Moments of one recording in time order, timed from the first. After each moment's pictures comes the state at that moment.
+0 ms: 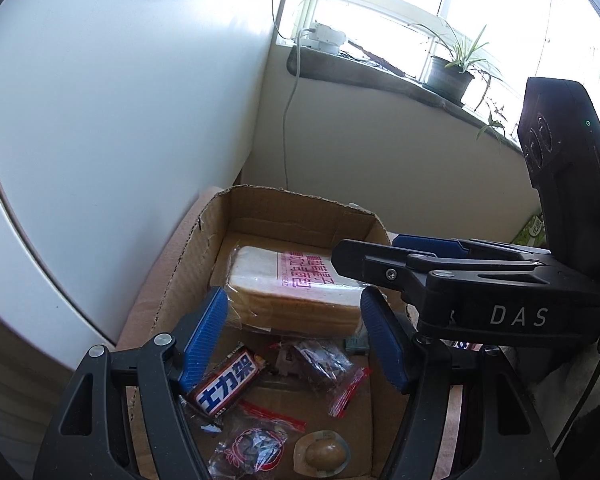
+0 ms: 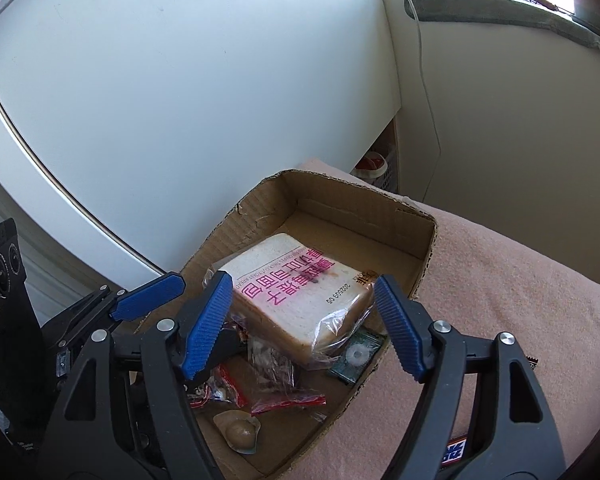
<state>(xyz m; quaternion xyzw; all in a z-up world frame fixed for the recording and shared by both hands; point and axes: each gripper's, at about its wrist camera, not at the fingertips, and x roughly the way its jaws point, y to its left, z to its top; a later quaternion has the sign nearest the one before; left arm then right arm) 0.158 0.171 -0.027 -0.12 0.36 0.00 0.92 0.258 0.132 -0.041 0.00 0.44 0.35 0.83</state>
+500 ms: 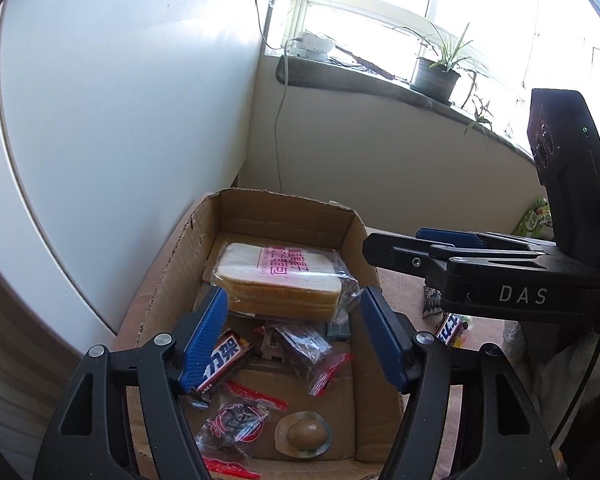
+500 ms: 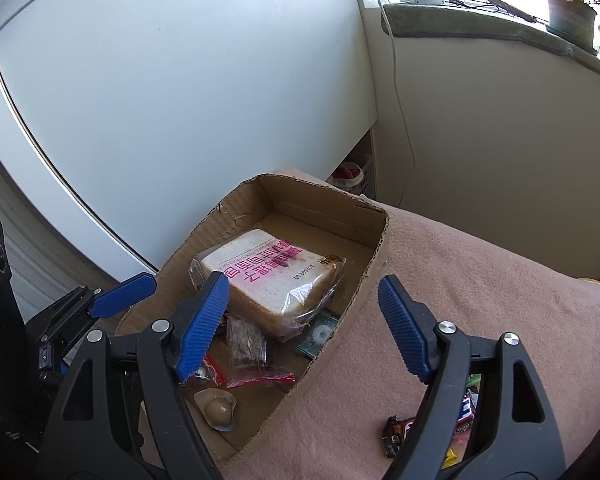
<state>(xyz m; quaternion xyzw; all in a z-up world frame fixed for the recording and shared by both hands) 0.139 0.151 -0.016 -0.10 0.35 0.00 0.93 0.242 0.100 -0.031 0.00 0.42 0.32 0.85</state>
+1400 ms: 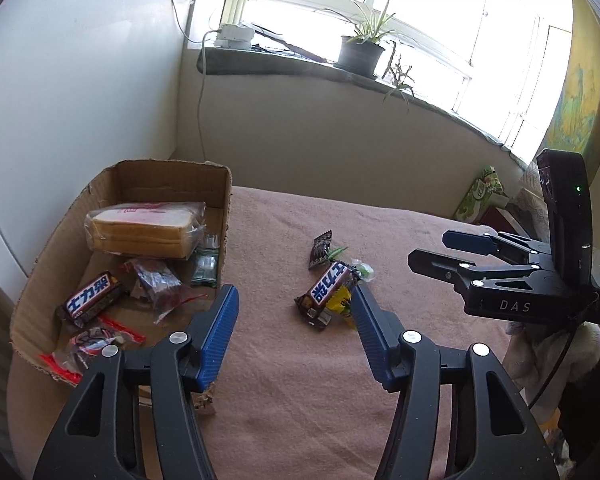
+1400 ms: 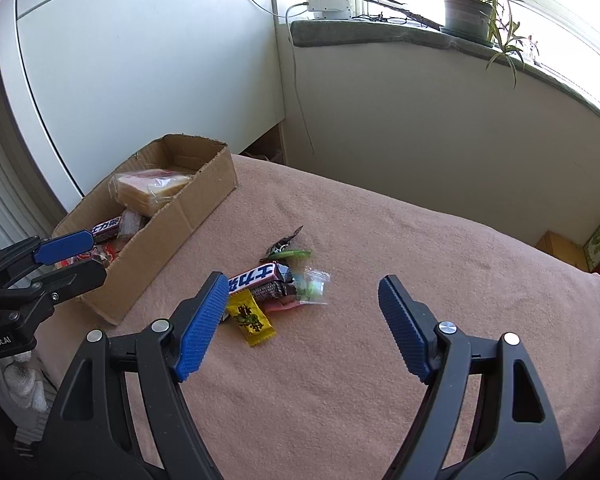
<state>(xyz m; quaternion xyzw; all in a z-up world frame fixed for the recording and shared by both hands) 0.103 0.056 -0.027 -0.09 0.35 -0.09 0.93 0.174 -0.063 -0.047 -0.05 0.39 0.23 0.89</state>
